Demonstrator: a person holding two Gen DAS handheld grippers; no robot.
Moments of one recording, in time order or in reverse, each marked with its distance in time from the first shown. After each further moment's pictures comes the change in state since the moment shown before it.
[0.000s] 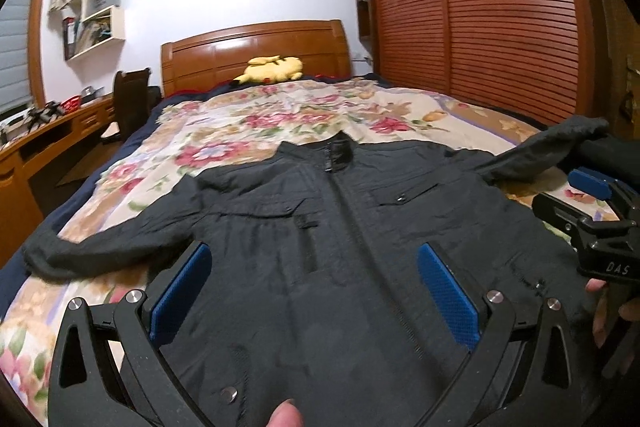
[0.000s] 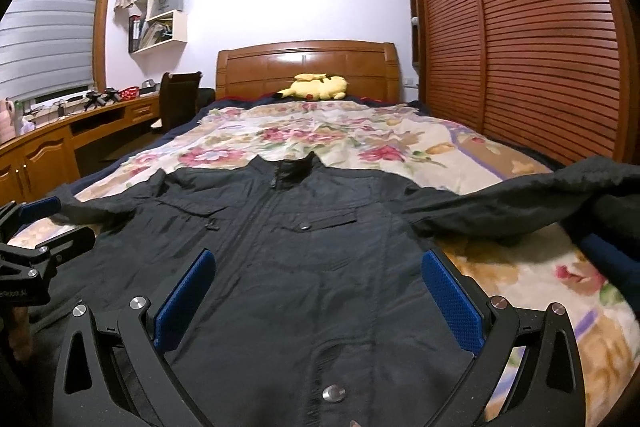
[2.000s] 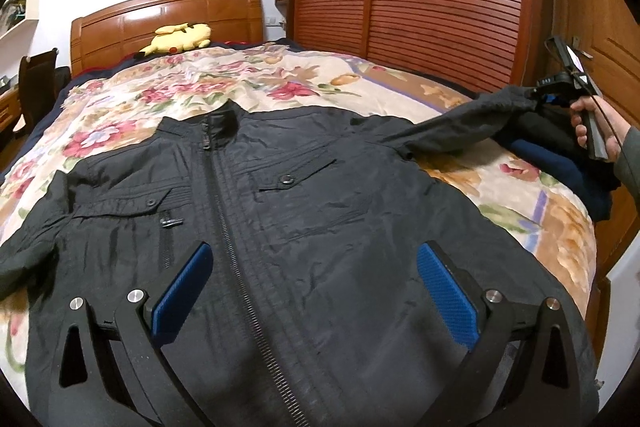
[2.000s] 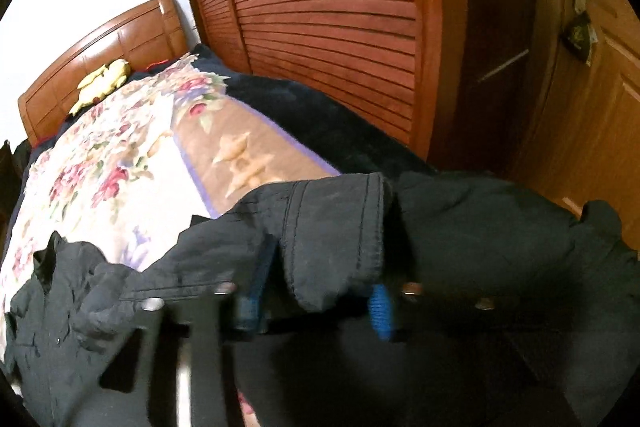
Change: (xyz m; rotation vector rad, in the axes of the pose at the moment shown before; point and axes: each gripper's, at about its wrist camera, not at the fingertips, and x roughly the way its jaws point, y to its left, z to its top) left arm 0.059 -0.064 0.005 0.052 0.136 -0.298; right arm 0.031 -0.158 0.091 0.424 0.338 -0.439
